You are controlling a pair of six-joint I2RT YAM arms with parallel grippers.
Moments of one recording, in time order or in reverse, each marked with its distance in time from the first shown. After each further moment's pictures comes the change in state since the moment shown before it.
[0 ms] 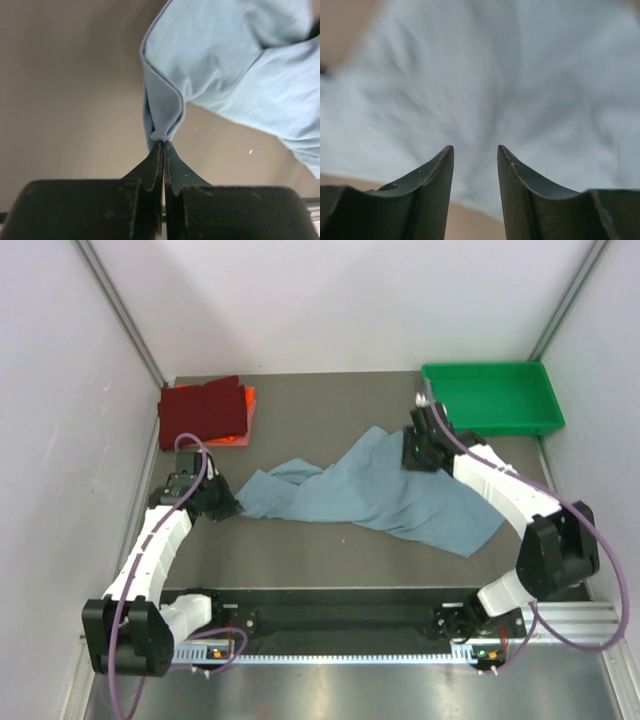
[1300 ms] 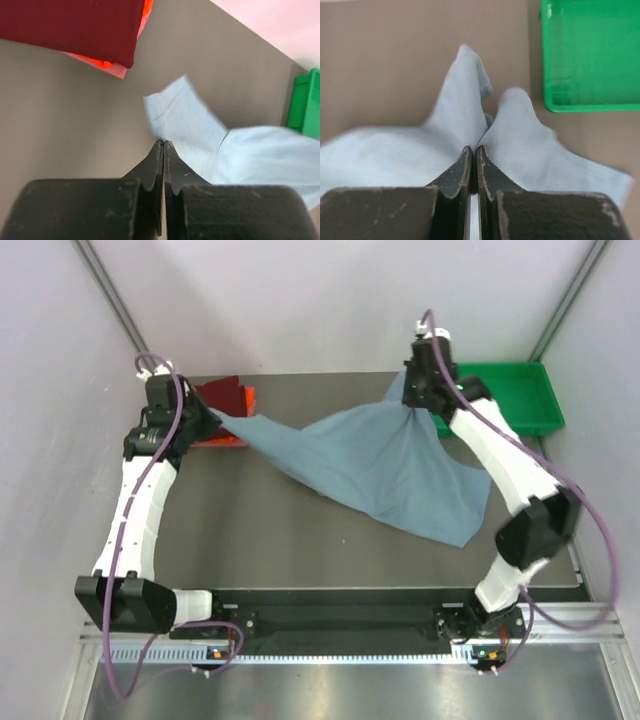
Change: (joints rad) left arm 0.000 0.240 0.640 0.032 -0.185 -0.004; right arm -0.007 0.354 0.726 -0.063 0.124 -0.161
